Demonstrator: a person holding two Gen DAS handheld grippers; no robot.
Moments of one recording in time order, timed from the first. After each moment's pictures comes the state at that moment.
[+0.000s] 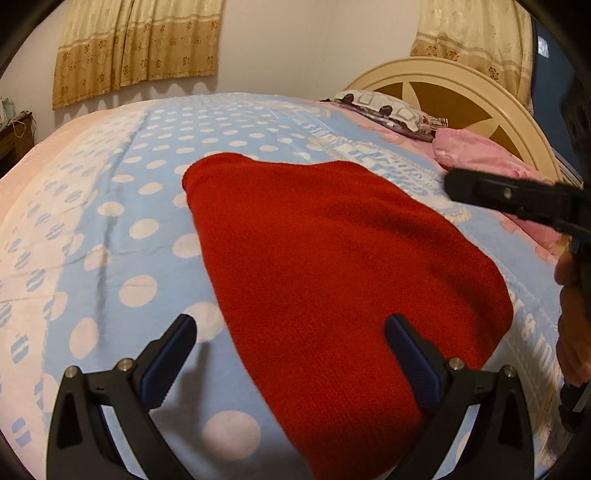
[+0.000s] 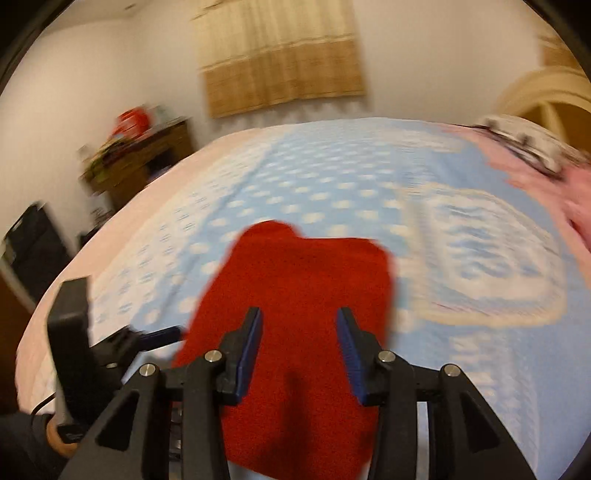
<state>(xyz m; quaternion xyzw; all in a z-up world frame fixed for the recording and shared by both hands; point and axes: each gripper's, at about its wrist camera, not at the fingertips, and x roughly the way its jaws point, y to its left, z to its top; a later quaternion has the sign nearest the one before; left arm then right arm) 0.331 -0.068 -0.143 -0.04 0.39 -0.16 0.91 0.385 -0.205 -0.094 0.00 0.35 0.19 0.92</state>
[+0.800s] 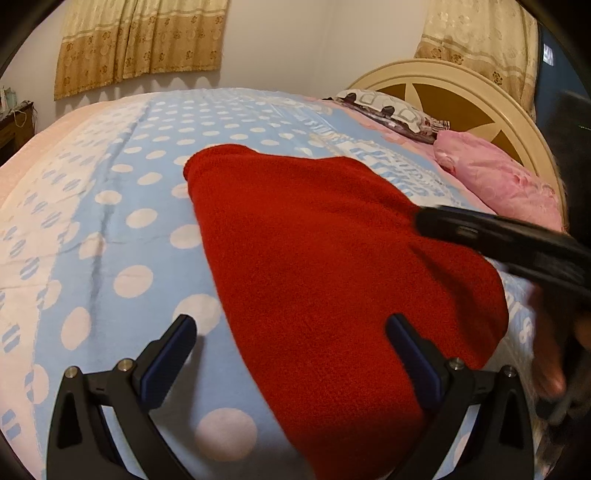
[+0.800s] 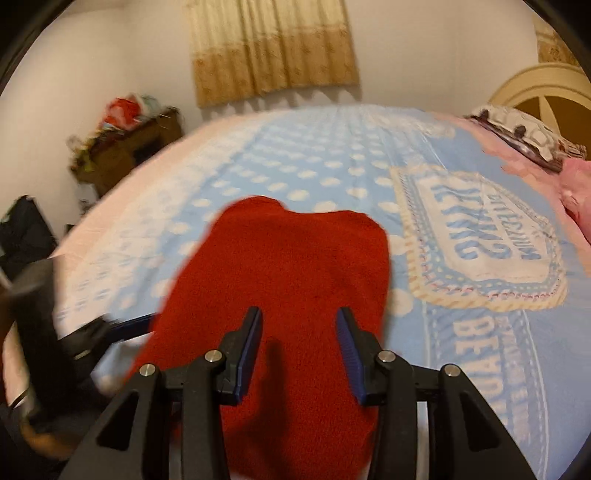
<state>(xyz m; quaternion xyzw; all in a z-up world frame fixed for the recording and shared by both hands) 0.333 -0.067 -0.149 -0.06 0.39 -0.16 0.90 0.373 -0.217 -0.117 0.00 0.36 0.16 0.92</state>
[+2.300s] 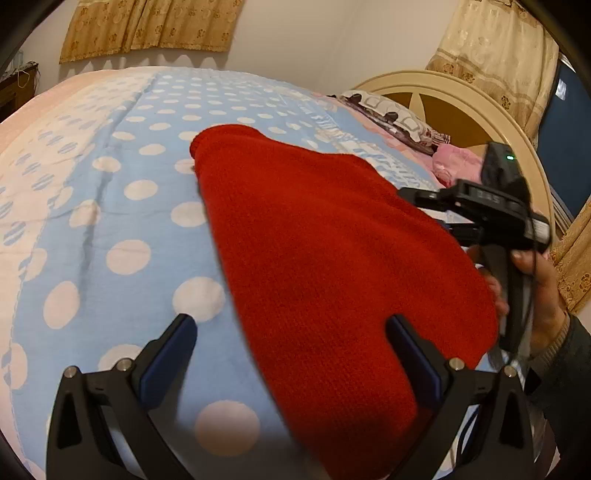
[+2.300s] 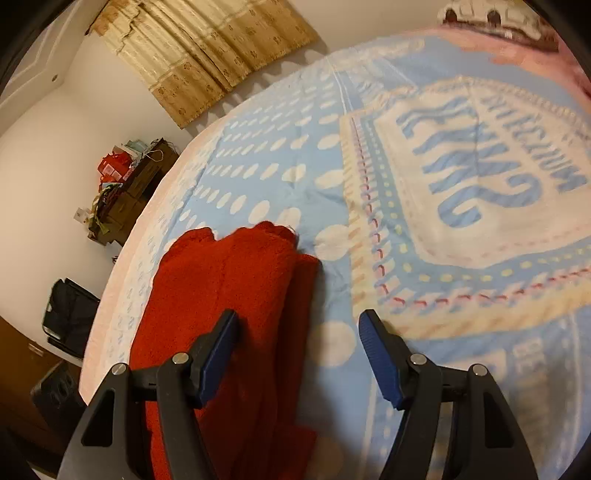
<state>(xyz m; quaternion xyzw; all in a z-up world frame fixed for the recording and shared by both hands) 0.340 -0.052 -0.159 -0.12 0.41 -0.18 0.88 0.495 -0.317 -0.171 0.20 0.45 0.19 0.85</state>
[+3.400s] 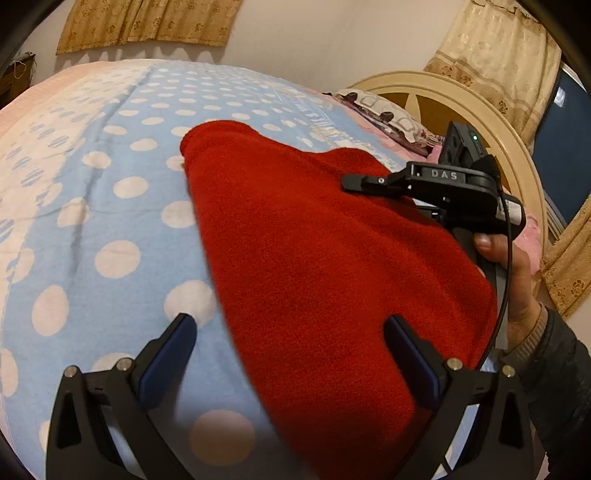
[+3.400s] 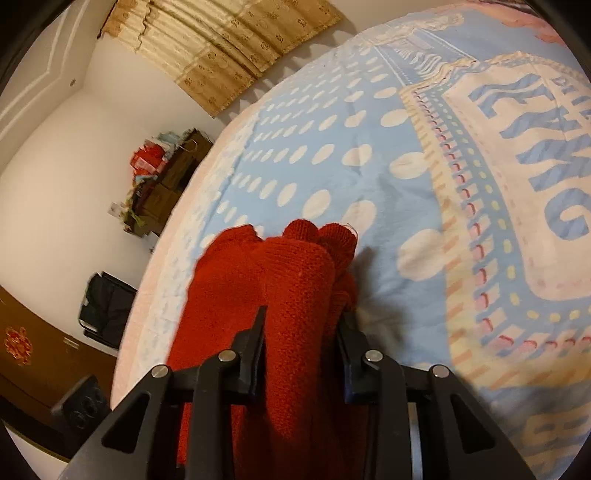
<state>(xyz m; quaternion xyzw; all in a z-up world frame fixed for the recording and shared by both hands) 0.346 -0.048 -0.158 -0.14 0.42 -0.20 0.87 0.526 -0.271 -0.180 0.24 0.45 0.27 0.82</state>
